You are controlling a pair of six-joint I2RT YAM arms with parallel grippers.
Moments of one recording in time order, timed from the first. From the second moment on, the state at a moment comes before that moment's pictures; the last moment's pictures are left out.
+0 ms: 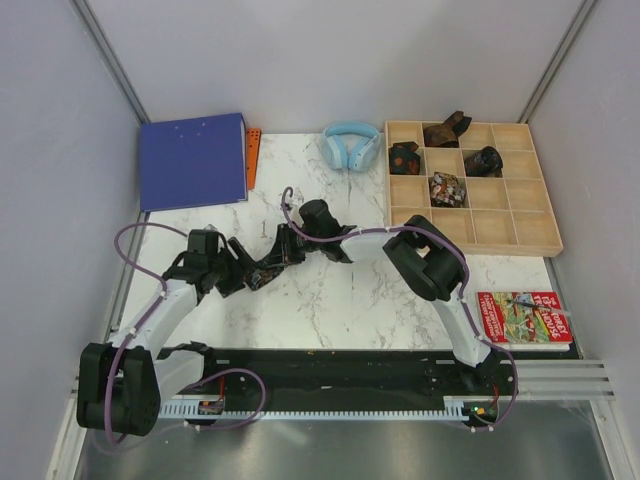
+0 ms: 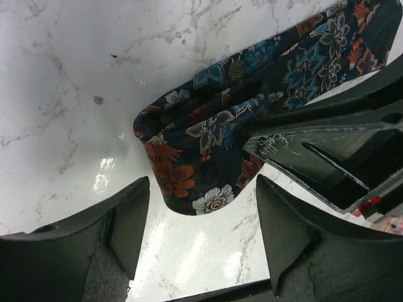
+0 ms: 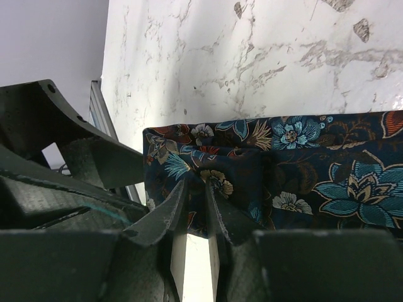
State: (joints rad) left arm -0.12 1.08 0.53 -0.38 0.19 -0.76; right arm 0.81 2.24 1.39 0.31 -0.59 0.82
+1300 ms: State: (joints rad) left arm -0.23 1.18 0.52 -0.31 0.10 -0.89; right arm 0.80 2.21 1.36 0.28 -0.55 0.89
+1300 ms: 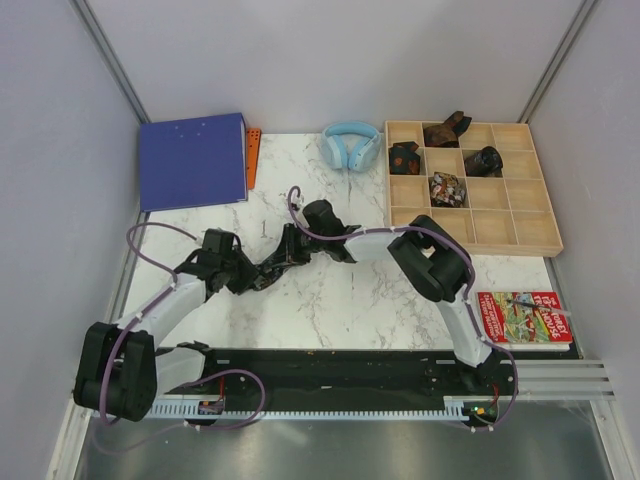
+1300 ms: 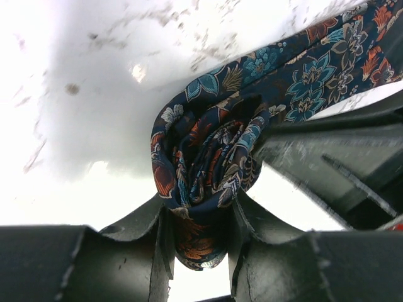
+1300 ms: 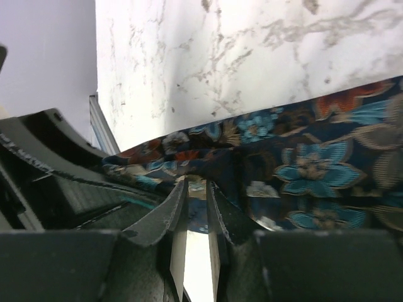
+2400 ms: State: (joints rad) left arm -0.23 1.10 0.68 -0.74 0.06 -0.80; right arm 0.96 2.12 1.31 0.20 -0.36 0.93
